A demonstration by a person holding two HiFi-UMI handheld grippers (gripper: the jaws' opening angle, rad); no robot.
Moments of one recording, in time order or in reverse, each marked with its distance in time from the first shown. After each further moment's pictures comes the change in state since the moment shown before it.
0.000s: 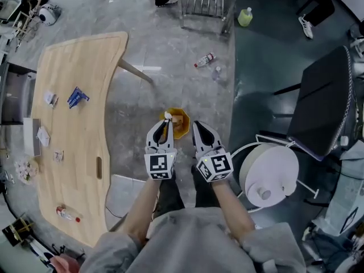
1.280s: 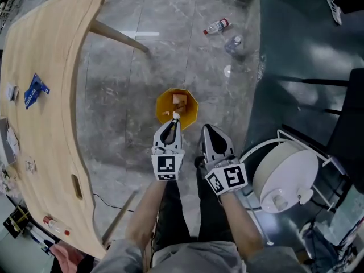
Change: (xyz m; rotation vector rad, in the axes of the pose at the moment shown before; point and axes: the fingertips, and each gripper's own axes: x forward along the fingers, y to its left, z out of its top) left arm 0.075 0.019 -0.247 -0.088 0.181 -0.029; right arm 0.044 -0.059 -0.175 0.080 0.146 -0.061
